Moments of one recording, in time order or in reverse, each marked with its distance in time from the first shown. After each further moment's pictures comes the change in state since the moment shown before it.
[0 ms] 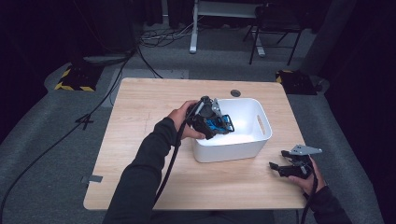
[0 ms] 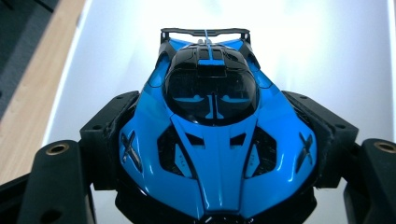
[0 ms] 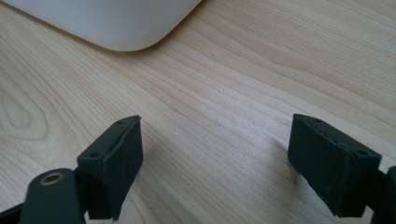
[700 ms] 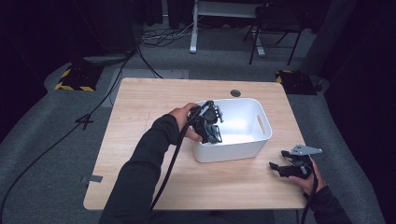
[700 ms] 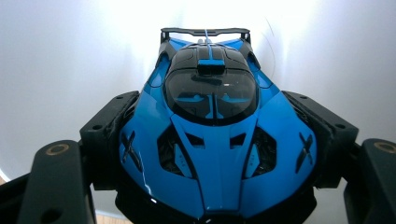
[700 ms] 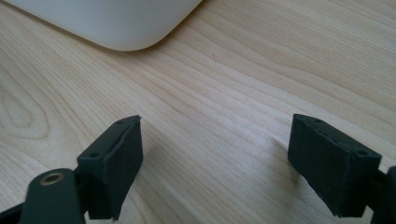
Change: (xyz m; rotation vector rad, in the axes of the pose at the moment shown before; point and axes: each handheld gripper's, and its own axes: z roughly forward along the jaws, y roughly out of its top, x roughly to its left) left arm 0.003 0.006 0.011 0.289 -0.050 0.090; right arm 0.000 0.000 0.000 -0.001 0.002 -0.002
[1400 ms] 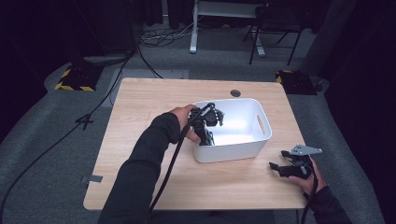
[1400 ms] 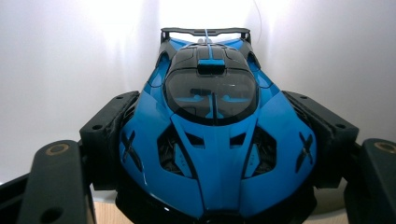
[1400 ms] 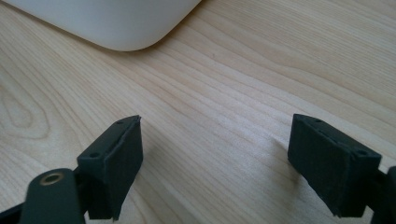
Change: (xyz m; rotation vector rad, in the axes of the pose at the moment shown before) left arm -0.005 0.002 0.005 0.126 -0.074 -0.043; right arm 0.000 0.000 0.000 0.000 0.000 -0.001
